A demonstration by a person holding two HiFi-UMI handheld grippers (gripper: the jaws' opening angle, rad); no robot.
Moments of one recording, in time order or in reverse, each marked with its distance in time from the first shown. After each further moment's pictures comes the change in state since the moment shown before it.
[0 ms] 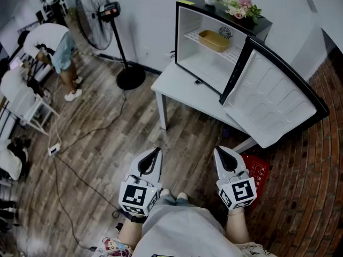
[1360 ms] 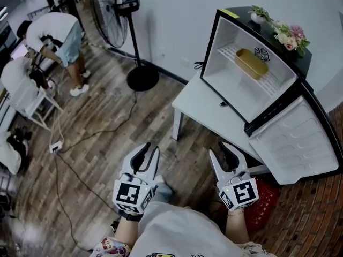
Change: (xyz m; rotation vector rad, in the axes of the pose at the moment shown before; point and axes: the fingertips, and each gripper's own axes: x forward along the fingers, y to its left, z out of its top) left arm 0.063 0.179 0.019 -0.033 -0.027 0.106; right arm 0.186 0.021 0.045 -0.016 -0.049 0.124
